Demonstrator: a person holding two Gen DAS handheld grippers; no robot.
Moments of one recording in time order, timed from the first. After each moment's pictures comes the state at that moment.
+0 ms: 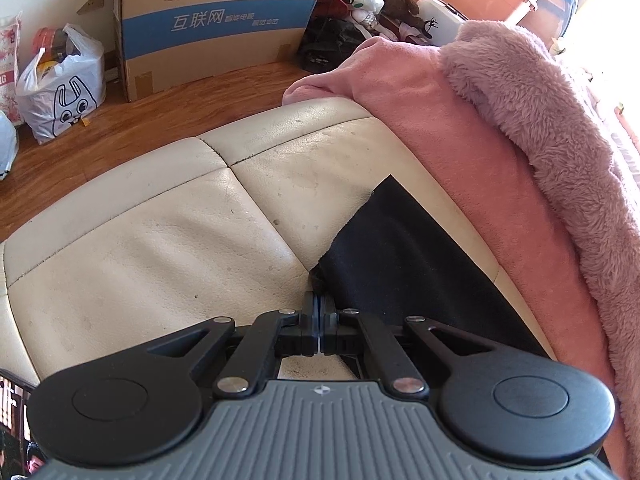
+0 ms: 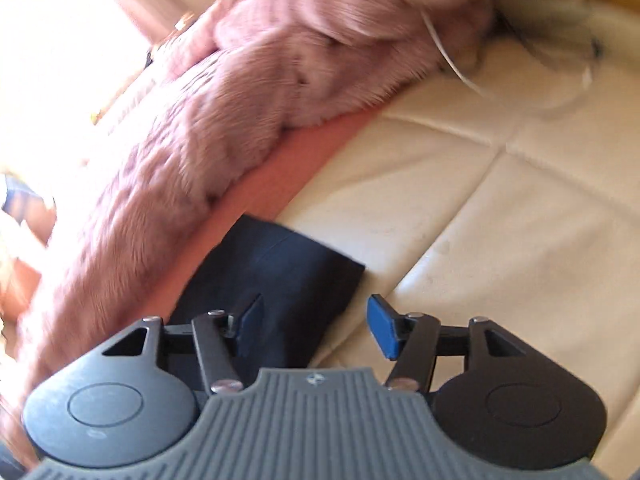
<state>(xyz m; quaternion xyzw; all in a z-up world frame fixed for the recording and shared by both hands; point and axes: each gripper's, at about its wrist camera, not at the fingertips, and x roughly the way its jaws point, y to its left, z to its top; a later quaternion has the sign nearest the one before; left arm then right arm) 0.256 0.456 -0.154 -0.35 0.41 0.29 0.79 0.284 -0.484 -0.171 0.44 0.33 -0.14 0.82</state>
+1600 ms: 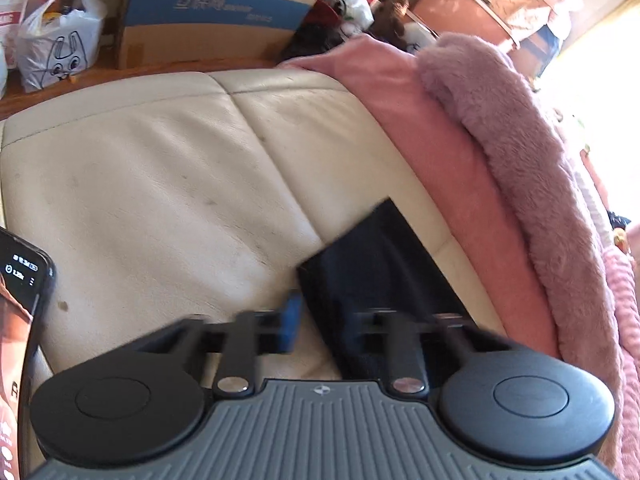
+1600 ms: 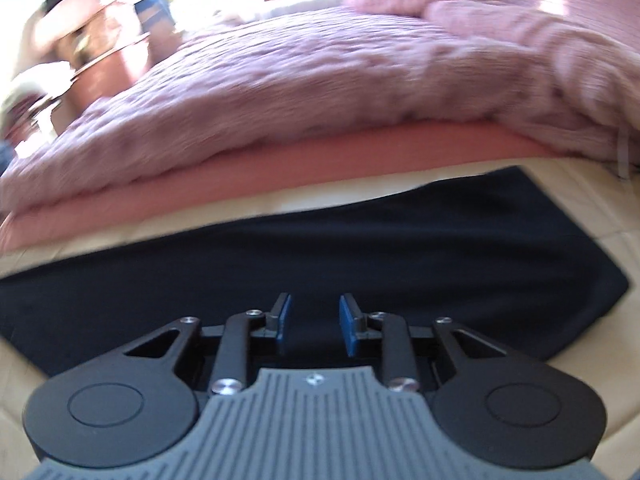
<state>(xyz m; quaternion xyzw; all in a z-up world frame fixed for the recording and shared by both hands) 0.208 0.416 -0.168 -0.43 0.33 0.26 0.80 0.233 -0.283 -0.125 0.09 0.39 0.08 0.91</state>
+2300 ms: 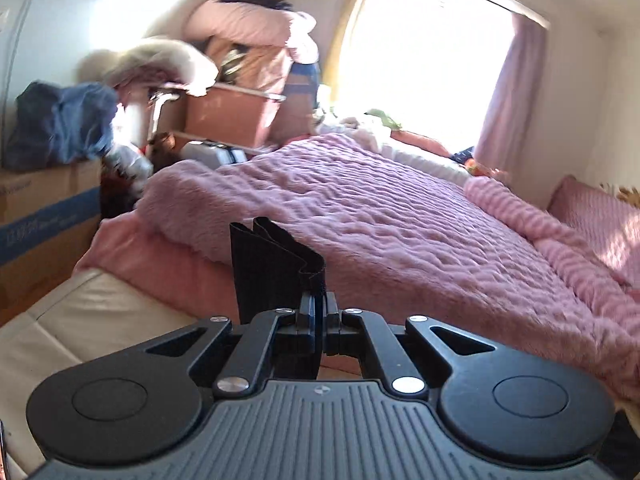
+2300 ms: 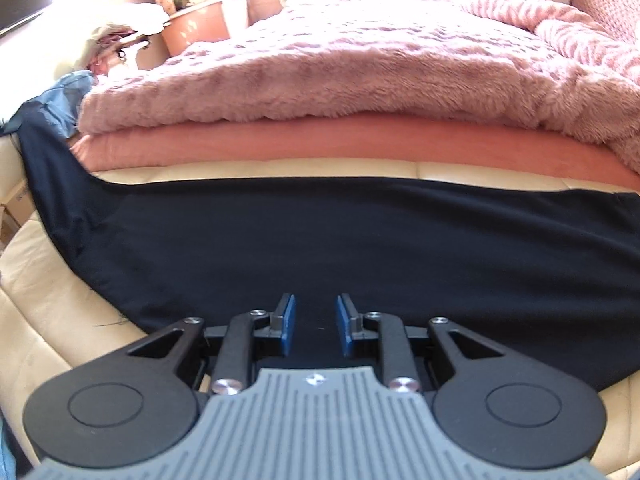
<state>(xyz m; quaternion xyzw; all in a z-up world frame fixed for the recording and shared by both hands) 0.239 0.191 -0.007 -0.13 0.20 0.07 0.97 0.219 -0.205 -0.123 0.05 0.38 0.18 0.90</state>
